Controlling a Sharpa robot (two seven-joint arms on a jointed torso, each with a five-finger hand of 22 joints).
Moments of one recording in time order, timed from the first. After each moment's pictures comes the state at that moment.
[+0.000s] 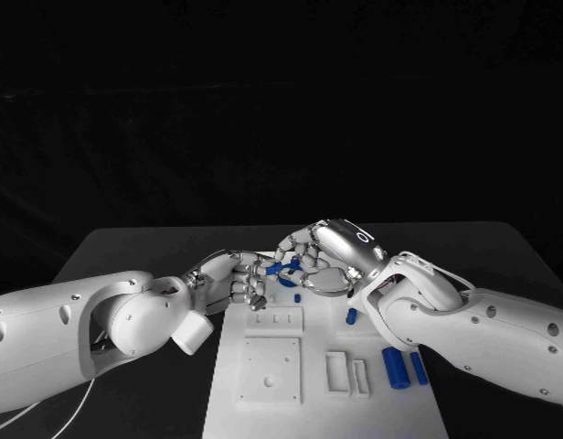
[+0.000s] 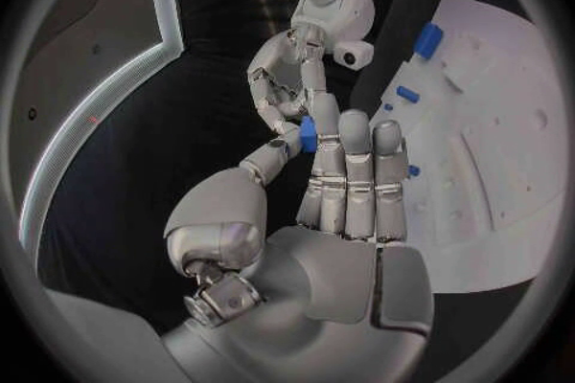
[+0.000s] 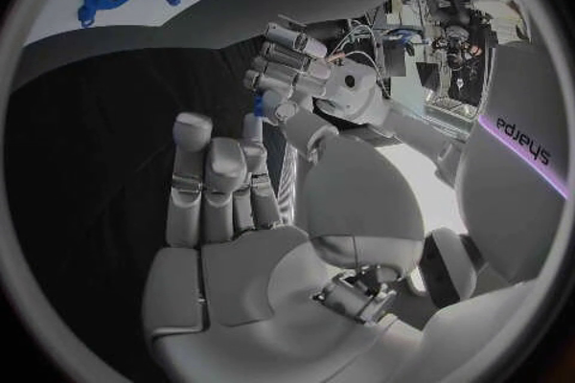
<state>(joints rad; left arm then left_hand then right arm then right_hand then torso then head) 1.41 -0.89 -0.20 1.62 0.09 0.01 0.08 0.73 0.13 0.67 -0.28 0.29 1.02 0.10 0.38 0.87 1.35 -0.04 0.51 0.46 1.14 -0.11 1.07 0.62 0.06 0.88 -0.12 0.96 1.21 1.25 -0.68 0.01 1.54 -1.49 -0.65 0.21 1.09 -0.12 0.64 -0.25 0.05 1.07 0.08 0.34 0.45 1.09 -0.03 1.20 1.04 1.32 -0.13 1.18 1.05 0.23 1.30 -0.03 0.74 1.31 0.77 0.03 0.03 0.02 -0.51</state>
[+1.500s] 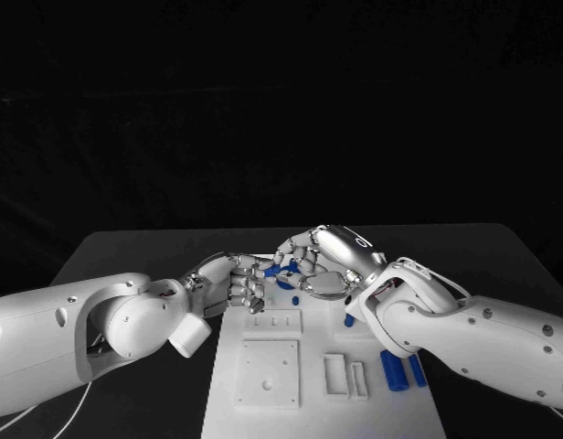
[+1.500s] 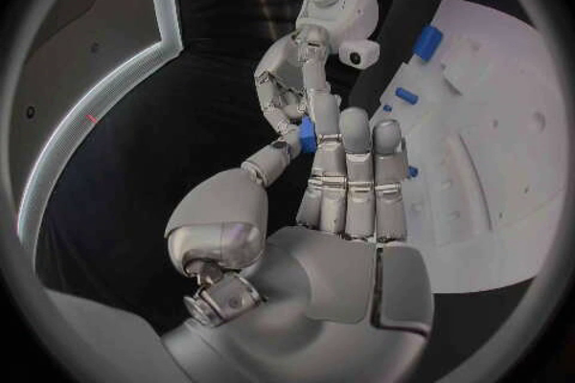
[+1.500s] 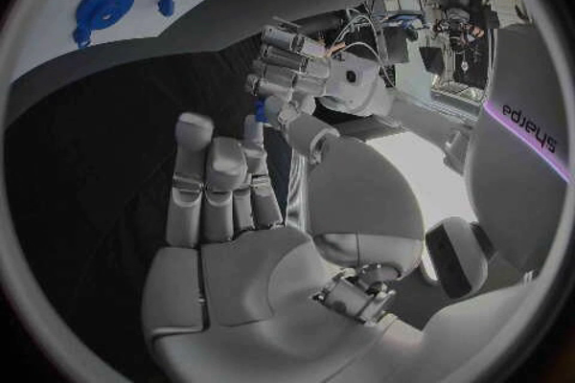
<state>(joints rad) 1.41 -0.89 -0.20 1.62 0.10 0.02 0.06 0.75 0.12 0.69 -0.28 0.13 1.03 0.09 0.31 0.86 1.33 -0.02 0.50 0.45 1.12 -0.10 1.05 0.60 0.06 0.88 -0.11 0.96 1.18 1.23 -0.68 0.00 1.54 -1.40 -0.64 0.22 1.04 -0.08 0.69 -0.19 0.05 1.07 0.07 0.35 0.46 1.06 -0.04 1.20 1.09 1.31 -0.14 1.18 1.06 0.25 1.29 -0.02 0.75 1.31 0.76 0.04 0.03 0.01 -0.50</state>
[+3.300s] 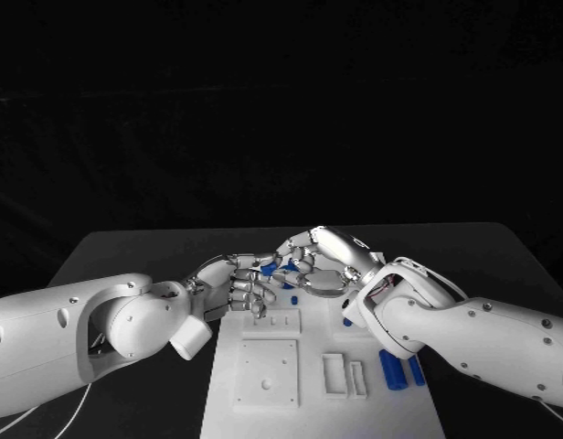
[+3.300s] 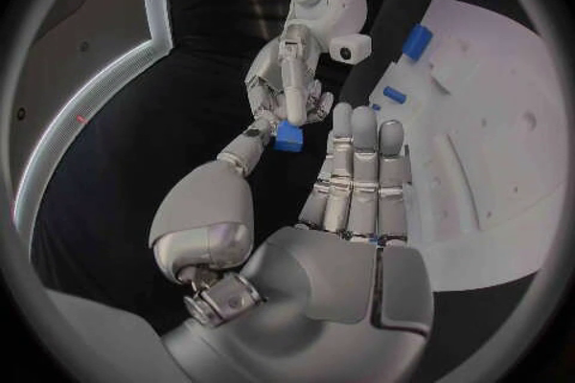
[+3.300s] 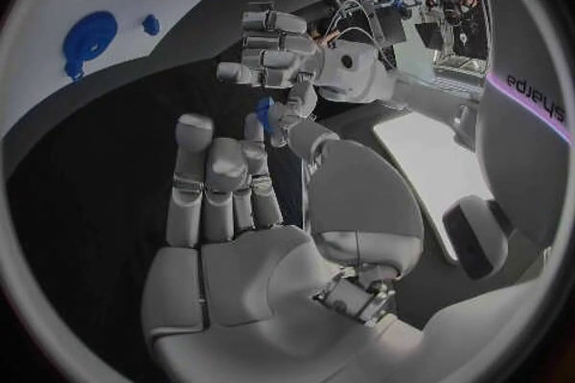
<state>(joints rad) 1.41 -0.88 -0.20 1.62 0.10 -0.01 0.01 0.69 -0.13 0.50 -0.21 0.05 0.82 0.17 0.18 0.79 1.09 0.07 0.44 0.43 1.00 -0.03 1.00 0.58 0.04 0.74 -0.08 0.94 1.13 1.24 -0.69 0.00 1.55 -1.26 -0.58 0.22 1.02 -0.08 0.72 -0.19 0.05 1.08 0.06 0.38 0.46 1.06 -0.04 1.21 1.10 1.31 -0.15 1.19 1.07 0.25 1.28 -0.03 0.76 1.31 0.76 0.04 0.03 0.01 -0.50</state>
